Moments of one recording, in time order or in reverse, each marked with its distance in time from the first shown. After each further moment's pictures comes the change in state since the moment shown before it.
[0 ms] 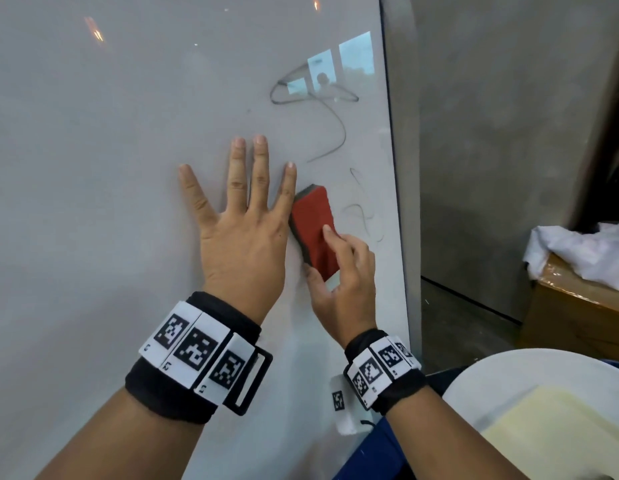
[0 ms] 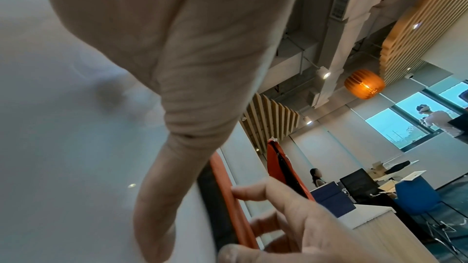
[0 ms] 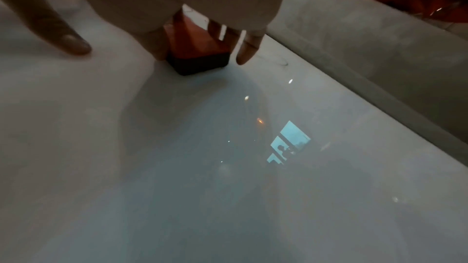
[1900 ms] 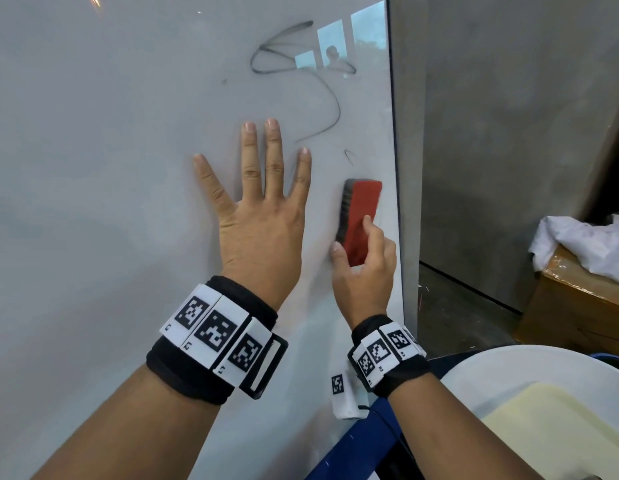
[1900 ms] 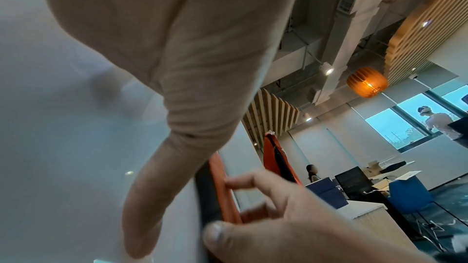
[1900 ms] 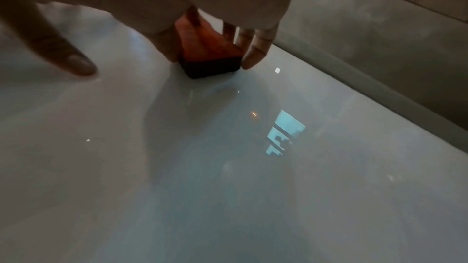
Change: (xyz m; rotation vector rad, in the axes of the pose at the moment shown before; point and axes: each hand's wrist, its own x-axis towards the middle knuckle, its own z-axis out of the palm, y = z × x) left_hand 0.014 0.034 -0.014 -0.099 -0.111 -0.022; right_hand 0.012 0.035 -0.012 0.045 0.077 0.341
